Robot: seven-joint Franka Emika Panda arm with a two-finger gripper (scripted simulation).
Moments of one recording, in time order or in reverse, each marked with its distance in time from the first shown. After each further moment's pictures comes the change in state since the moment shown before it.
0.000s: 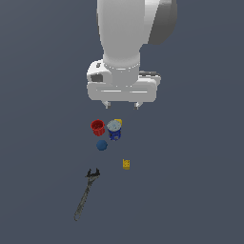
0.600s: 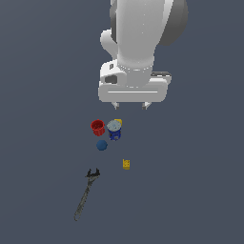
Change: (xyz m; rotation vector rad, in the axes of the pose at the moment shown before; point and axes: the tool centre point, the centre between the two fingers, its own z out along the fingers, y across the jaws) arm -0.003 -0.029 0.003 -0.020 0.003 -0.080
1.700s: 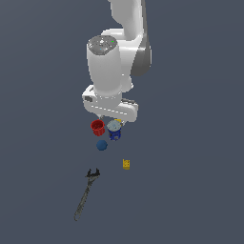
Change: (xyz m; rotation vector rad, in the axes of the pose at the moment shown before) arm -0.019 0.071 0.097 0.025 0.007 0.330
